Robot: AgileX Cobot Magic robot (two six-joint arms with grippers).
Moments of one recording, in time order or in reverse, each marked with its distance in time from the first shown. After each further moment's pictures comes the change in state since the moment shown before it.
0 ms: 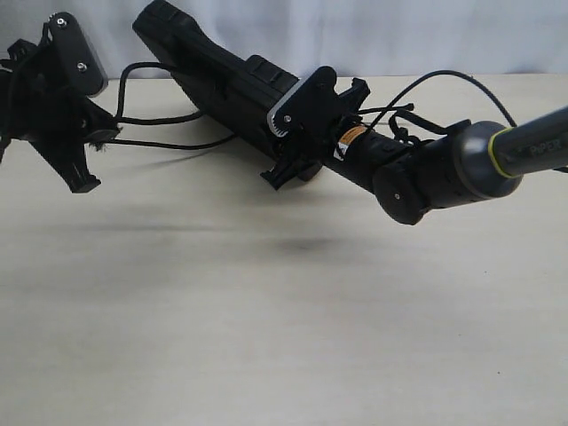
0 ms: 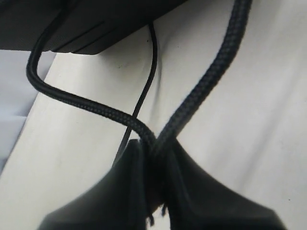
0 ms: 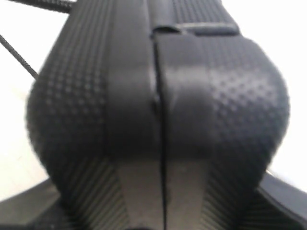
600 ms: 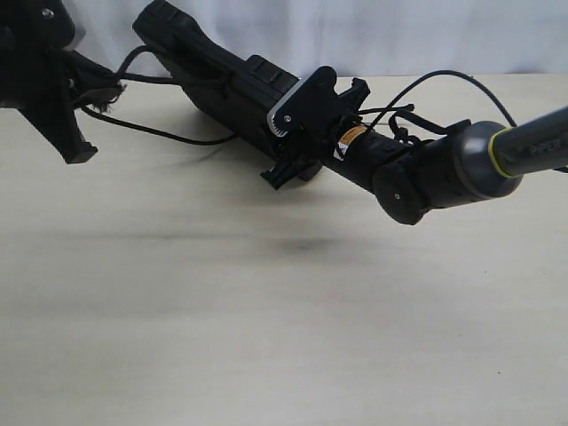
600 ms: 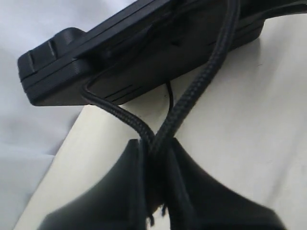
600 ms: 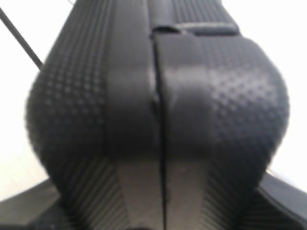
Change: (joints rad) left arm -0.004 -0.142 0.002 -0.199 0.067 0.125; right arm 0.000 0.000 0.000 0.000 0.000 0.002
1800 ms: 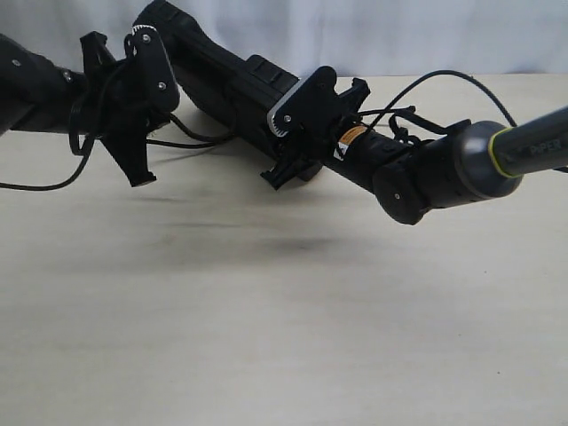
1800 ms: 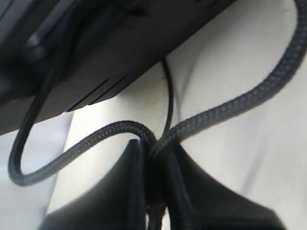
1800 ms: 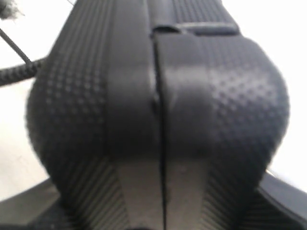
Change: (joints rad) left arm -0.181 0.286 -0.075 0.216 -0.322 -0.073; right arm 0.000 0.000 0.000 0.000 0.004 0.000
